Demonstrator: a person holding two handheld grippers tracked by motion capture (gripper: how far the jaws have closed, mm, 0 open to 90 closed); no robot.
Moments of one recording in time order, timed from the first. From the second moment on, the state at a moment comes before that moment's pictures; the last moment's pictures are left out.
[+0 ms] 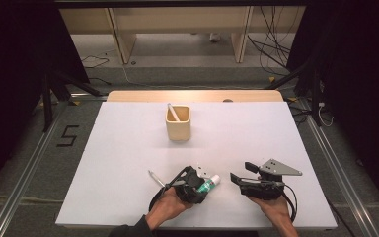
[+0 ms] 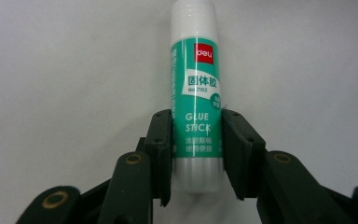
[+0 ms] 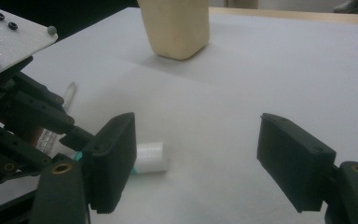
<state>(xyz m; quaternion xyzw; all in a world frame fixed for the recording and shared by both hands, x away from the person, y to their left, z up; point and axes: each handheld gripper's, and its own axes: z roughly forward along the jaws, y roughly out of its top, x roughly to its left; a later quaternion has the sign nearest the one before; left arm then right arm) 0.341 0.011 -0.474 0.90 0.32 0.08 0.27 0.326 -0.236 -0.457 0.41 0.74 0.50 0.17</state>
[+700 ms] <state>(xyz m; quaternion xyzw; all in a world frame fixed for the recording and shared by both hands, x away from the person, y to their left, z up) 0.353 0.071 -0.452 0.85 0.36 0.10 0.36 0.326 -0.225 -0.455 0.41 0.74 0.52 0.14</state>
